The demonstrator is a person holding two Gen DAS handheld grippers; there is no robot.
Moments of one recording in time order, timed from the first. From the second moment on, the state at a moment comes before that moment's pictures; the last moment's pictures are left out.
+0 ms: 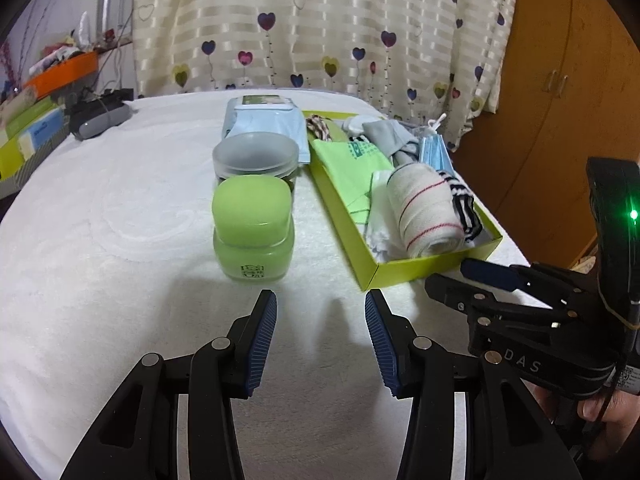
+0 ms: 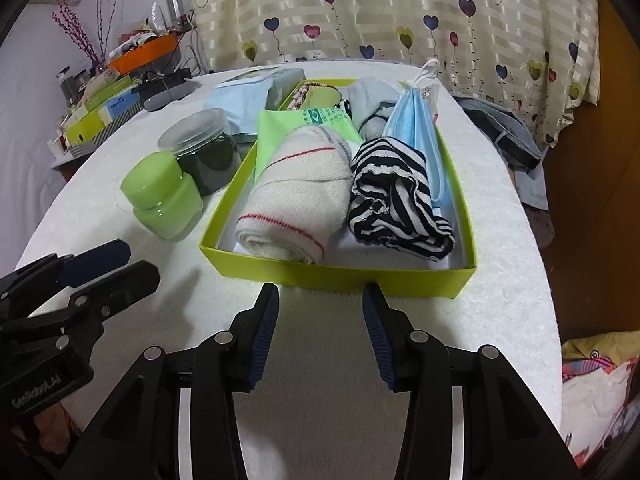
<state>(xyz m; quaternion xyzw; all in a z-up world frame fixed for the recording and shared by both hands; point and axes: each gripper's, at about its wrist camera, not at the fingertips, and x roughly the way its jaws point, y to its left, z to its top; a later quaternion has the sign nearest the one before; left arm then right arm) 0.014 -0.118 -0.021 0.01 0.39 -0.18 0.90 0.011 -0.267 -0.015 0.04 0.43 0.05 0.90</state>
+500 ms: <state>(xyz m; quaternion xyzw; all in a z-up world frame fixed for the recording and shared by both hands) 0.023 -0.118 -0.033 0.02 0.41 -0.14 0.90 0.020 -0.262 -0.025 0.03 0.43 0.04 0.90</state>
